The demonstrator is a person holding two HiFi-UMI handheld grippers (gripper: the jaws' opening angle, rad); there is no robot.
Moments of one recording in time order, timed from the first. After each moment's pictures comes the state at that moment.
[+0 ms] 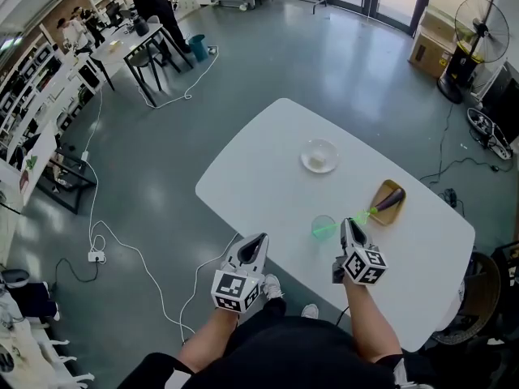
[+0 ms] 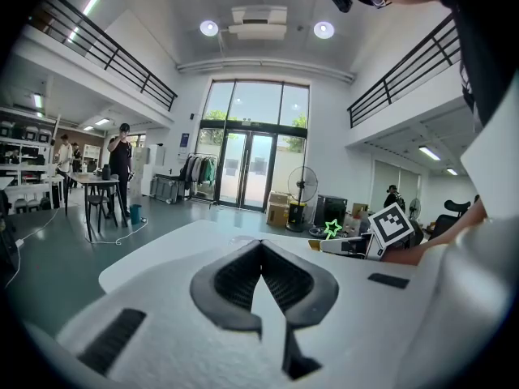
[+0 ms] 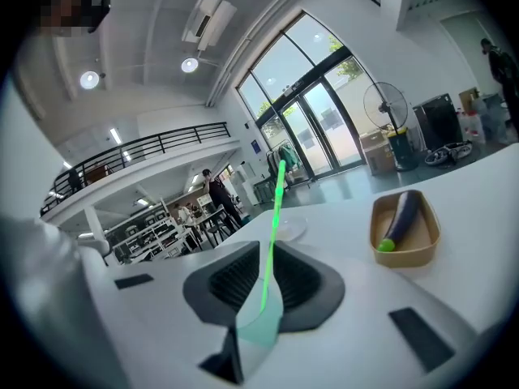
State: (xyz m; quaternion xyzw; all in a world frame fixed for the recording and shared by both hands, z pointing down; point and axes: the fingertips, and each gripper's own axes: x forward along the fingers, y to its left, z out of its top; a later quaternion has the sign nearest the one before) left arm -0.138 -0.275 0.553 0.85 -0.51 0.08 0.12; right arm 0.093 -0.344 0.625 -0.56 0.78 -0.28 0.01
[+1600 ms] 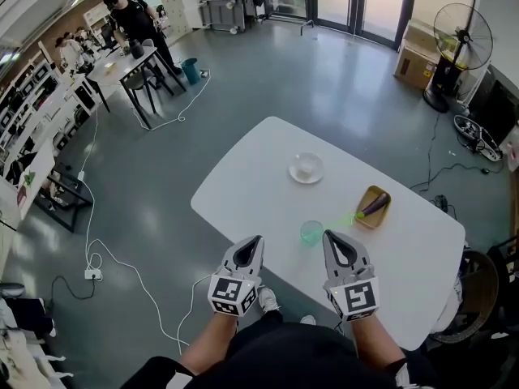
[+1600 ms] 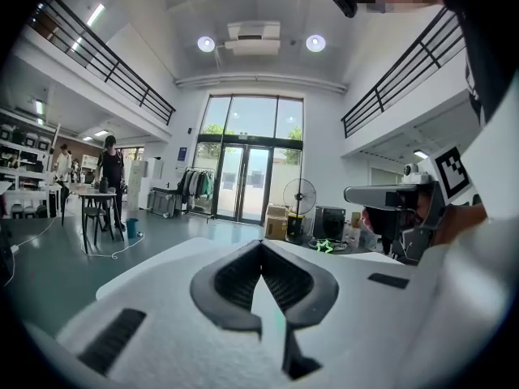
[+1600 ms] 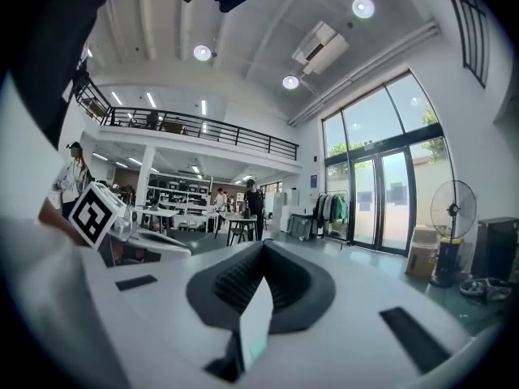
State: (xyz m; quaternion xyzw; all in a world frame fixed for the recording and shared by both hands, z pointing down) left arm -0.121 -0.264 0.513 0.85 -0.51 0.04 0.08; right arm 0.033 -0.260 0.435 -0.48 0.88 0.04 -0.06
